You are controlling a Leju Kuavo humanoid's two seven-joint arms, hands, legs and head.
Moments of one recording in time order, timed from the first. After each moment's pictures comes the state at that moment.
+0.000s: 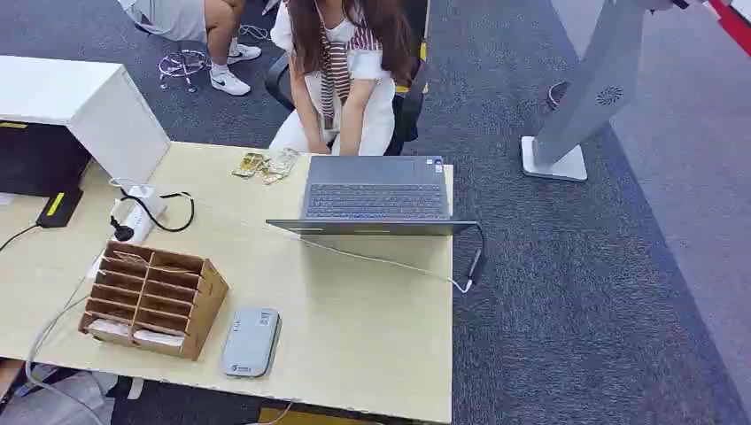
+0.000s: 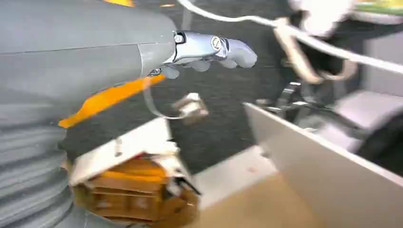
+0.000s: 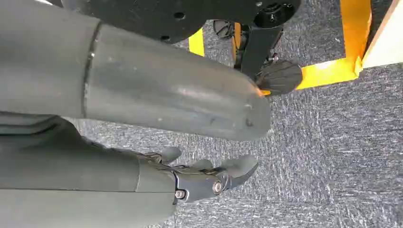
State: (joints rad) left arm 0.16 -0.20 0.75 -0.86 0.55 -0.12 -0.56; right arm 0.02 0.07 -0.24 -0.19 0.01 -0.15 -0.18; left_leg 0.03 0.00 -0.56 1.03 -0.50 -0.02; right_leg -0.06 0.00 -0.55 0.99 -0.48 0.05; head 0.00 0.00
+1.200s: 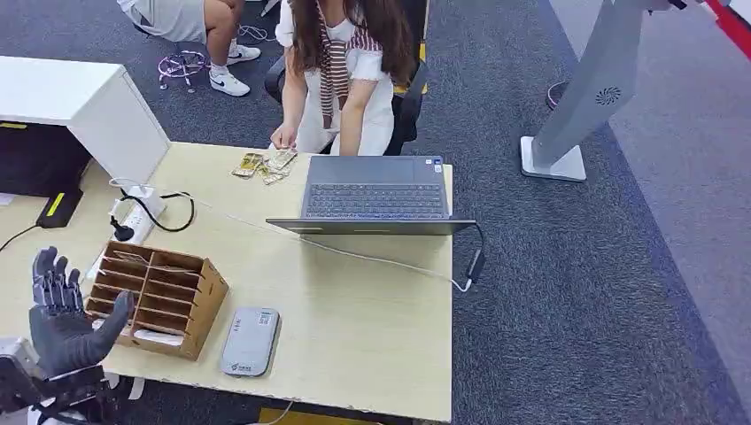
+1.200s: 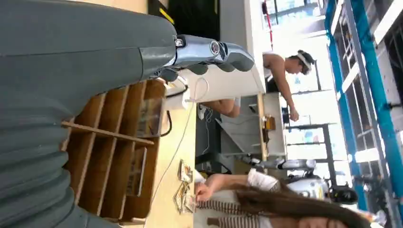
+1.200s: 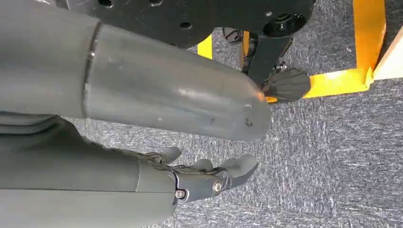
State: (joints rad) left arm 0.05 -0.13 0.49 -1.67 -0.06 -0.13 -0.49; right arm 0.01 0.07 -0.26 -0.19 0.07 -0.11 -0.15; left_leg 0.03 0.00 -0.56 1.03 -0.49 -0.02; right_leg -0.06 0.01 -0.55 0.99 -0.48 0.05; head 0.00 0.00
